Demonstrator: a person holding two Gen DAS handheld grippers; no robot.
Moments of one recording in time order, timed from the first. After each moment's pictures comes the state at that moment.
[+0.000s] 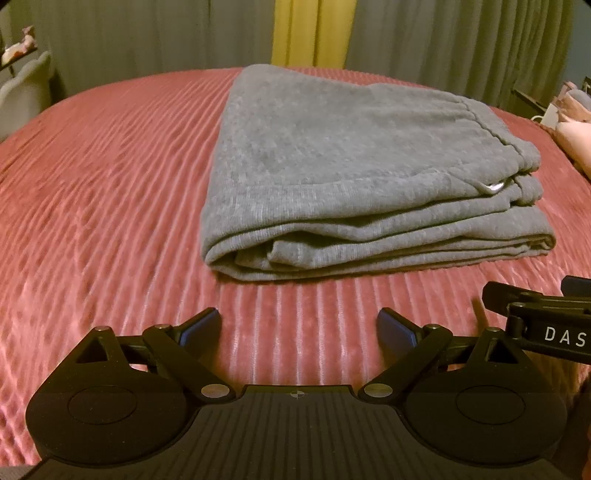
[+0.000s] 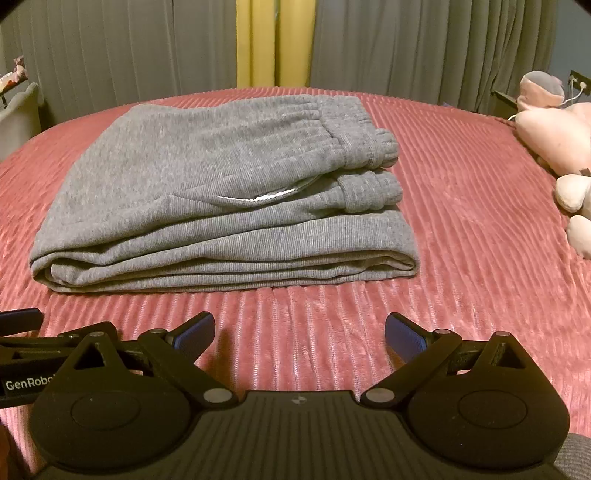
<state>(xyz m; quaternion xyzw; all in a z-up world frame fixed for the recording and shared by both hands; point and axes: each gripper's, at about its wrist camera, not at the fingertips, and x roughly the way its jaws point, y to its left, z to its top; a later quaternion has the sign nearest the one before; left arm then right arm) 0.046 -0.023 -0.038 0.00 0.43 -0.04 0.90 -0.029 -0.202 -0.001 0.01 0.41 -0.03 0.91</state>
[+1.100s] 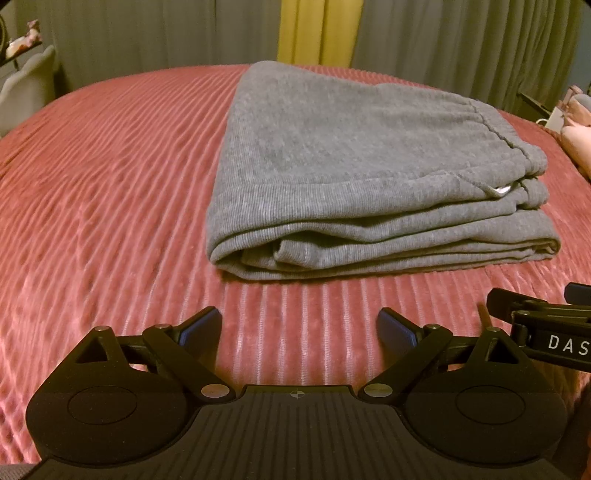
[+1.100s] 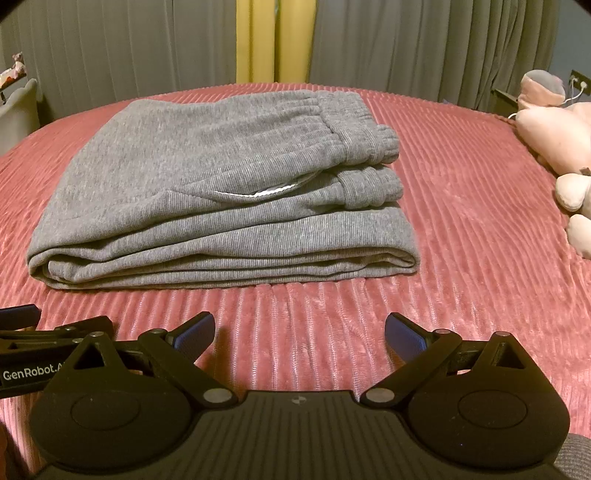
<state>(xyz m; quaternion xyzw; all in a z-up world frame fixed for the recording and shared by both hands) 0.048 -0.021 -0.040 -0.01 0.43 -0.03 0.90 -0.030 -0.201 -0.003 0.01 0.42 -0.04 0.91</state>
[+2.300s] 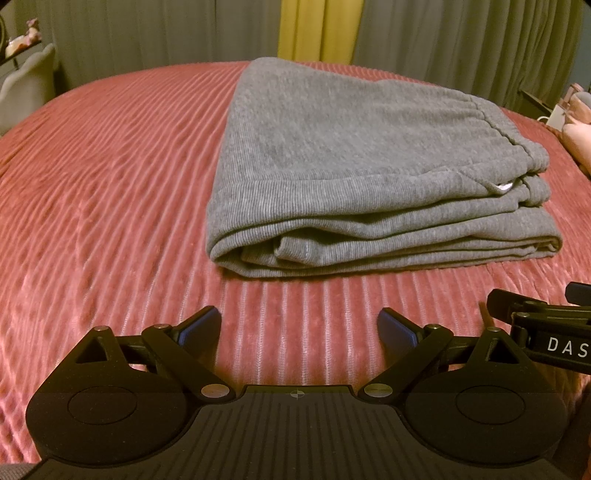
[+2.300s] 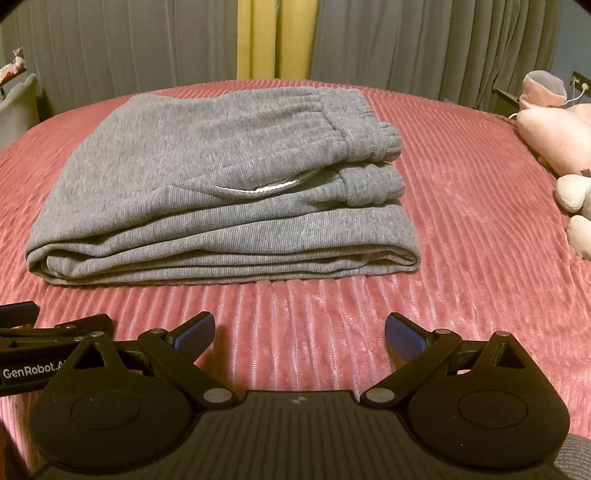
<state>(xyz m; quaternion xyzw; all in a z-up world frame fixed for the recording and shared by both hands) 0.047 -0.021 -0.041 -0.01 0.43 -0.03 0.90 -0.029 -0.201 -0.005 0.00 0.42 -0.03 0.91</state>
